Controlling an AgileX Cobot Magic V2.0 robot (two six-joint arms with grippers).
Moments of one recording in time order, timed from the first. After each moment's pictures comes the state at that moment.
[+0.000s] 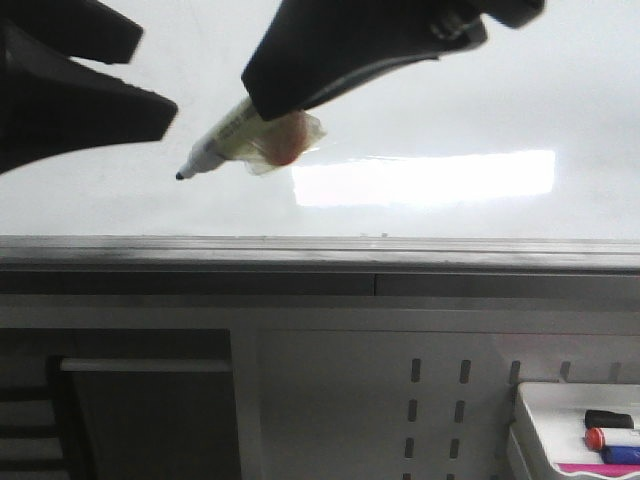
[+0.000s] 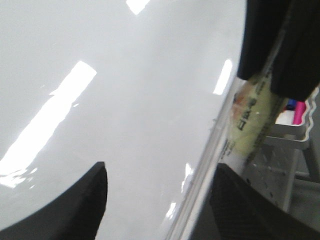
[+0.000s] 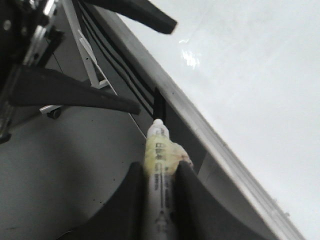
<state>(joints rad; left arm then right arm) -0.50 1.03 -0.47 1.02 -0.36 -0.36 0.85 1.22 -0.88 0.08 0.32 -0.15</state>
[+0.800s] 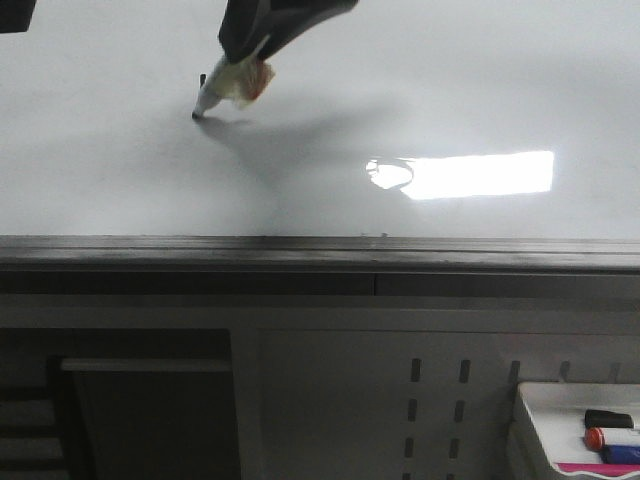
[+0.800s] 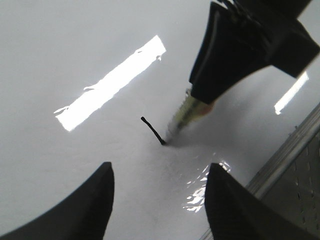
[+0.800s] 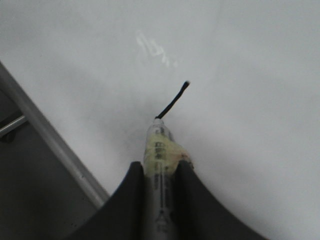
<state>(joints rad) -0.50 0.81 -0.47 0.81 -0.09 -0.38 0.69 1.58 -1.28 0.06 0.43 -0.15</state>
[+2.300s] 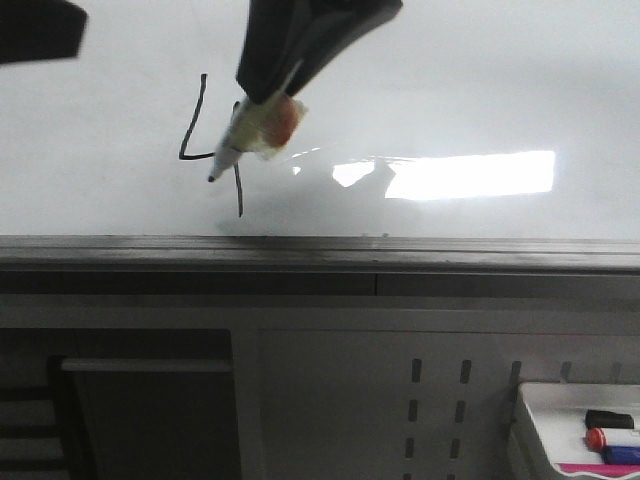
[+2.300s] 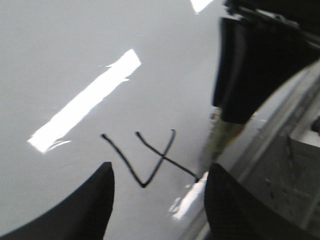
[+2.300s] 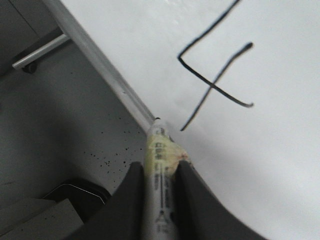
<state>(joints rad) -0.52 0.90 -0.44 0.89 -0.24 -0.38 0.76 1.50 -1.30 0.09 0.72 -0.21</state>
